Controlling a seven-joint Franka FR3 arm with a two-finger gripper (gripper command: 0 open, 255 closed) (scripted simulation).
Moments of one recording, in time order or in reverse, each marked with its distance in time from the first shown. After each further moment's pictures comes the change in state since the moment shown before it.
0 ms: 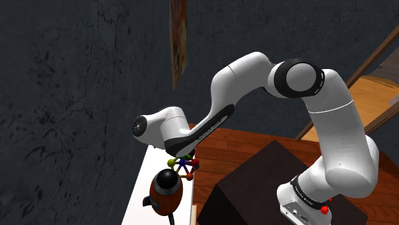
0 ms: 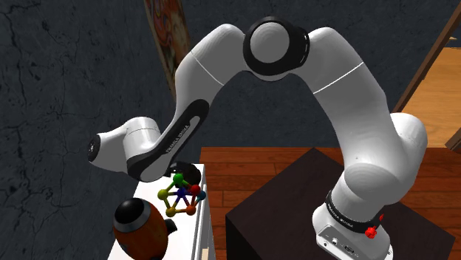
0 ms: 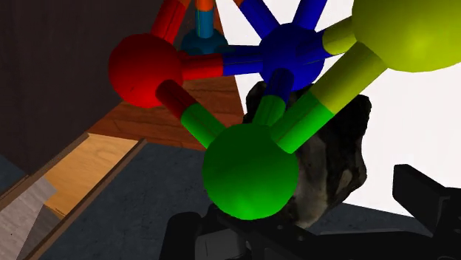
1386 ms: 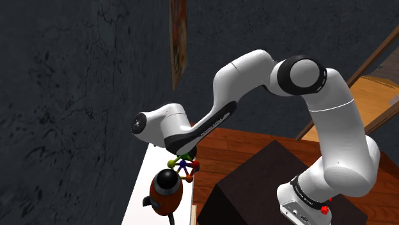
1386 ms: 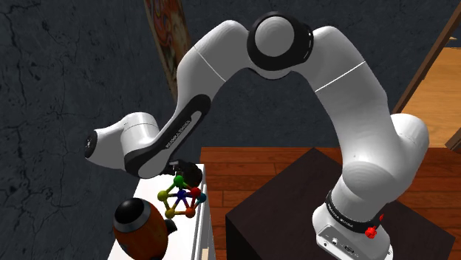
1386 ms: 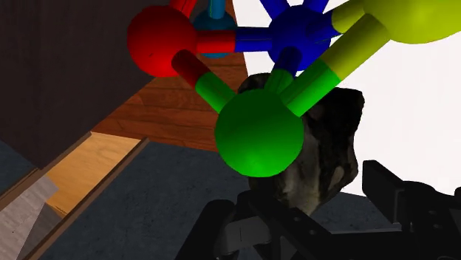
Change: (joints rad) arm -0.049 -0.003 0.072 -0.011 -0.015 -0.051 0.001
